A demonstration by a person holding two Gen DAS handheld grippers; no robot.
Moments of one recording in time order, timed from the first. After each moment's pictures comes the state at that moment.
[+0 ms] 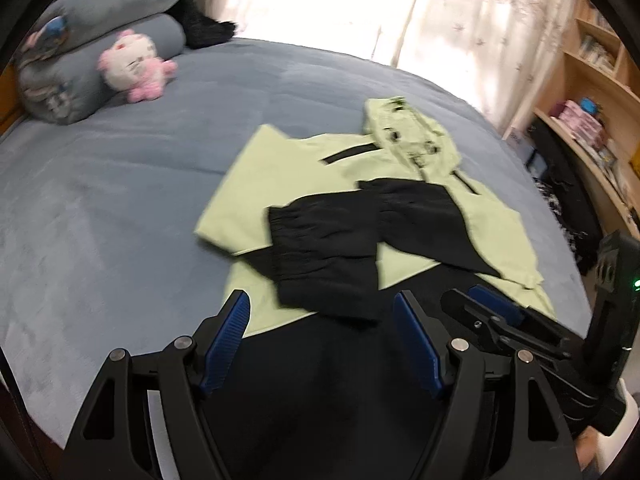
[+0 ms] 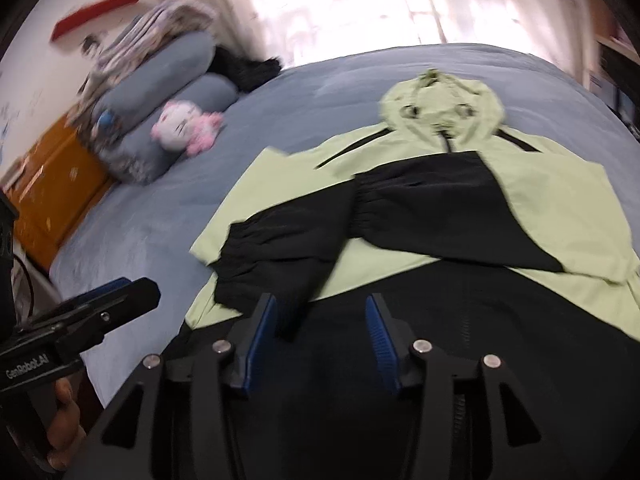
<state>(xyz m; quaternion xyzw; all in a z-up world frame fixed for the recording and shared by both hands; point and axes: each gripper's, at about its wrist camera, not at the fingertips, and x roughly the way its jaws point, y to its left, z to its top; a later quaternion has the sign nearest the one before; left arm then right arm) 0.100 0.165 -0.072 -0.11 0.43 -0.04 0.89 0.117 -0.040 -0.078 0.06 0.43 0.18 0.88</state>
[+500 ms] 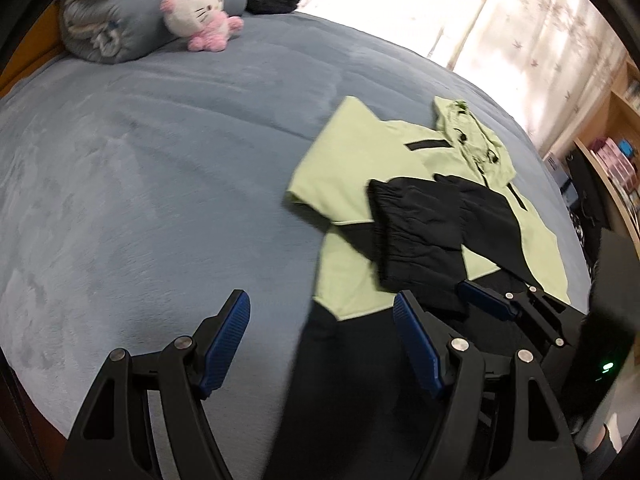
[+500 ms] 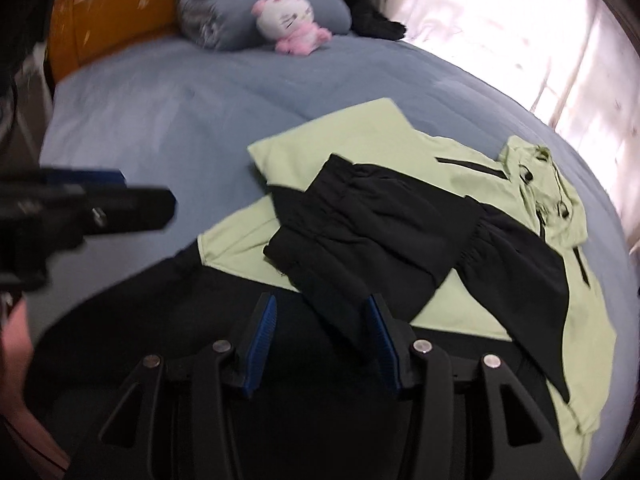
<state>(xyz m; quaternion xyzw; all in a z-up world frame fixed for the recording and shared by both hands) 0.096 0.240 -0.115 -0.18 0.46 0.01 0.87 0.116 0.085 -0.122 -0.23 0.42 0.25 0.84</state>
